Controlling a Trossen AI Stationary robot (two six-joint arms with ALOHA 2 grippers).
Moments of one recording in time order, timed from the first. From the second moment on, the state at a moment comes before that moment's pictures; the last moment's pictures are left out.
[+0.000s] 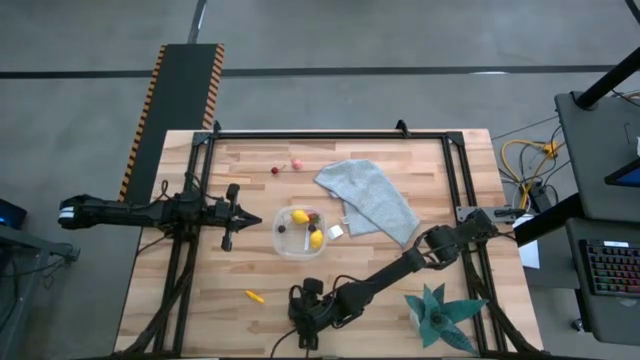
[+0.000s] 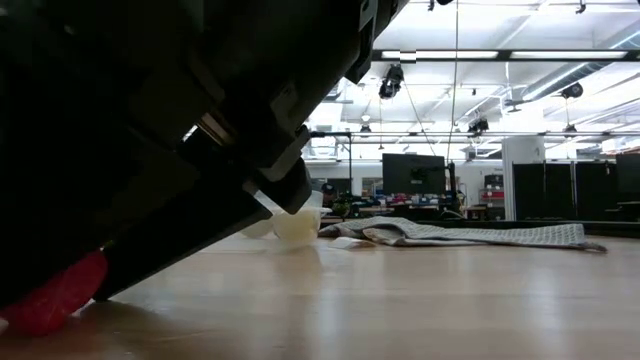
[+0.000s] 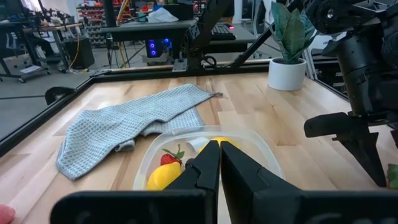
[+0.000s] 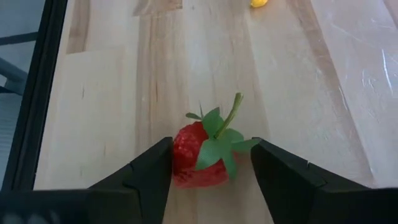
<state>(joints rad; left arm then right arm) 0.02 0.36 0.01 0.19 0.06 0.06 0.50 2.45 1.90 -0.33 0.23 0.54</state>
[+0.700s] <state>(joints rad) 0.02 0.36 0.01 0.19 0.07 0.05 0.49 2.45 2.05 -0.57 0.33 0.40</state>
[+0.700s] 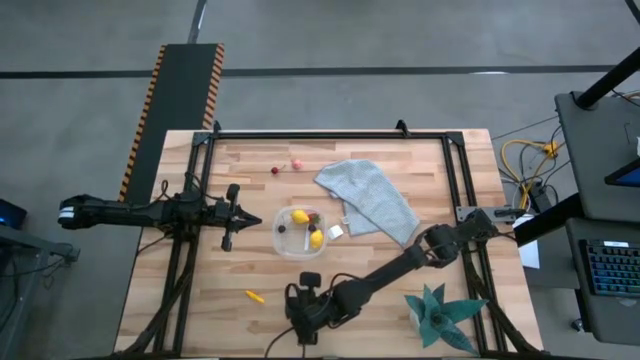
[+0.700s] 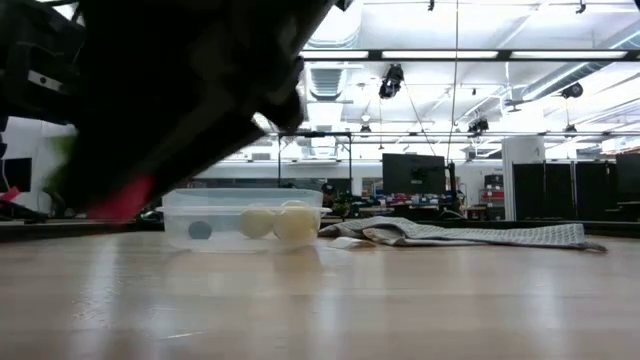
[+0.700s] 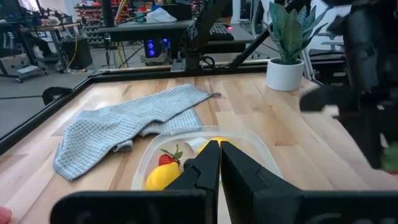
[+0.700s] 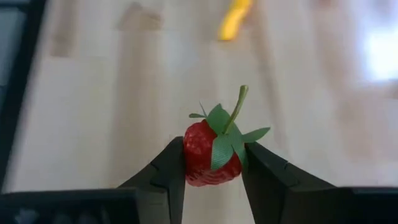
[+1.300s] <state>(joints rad) 0.02 0.36 0.01 0.19 0.07 0.05 0.34 2.44 2.36 -1.10 0.57 0.15</state>
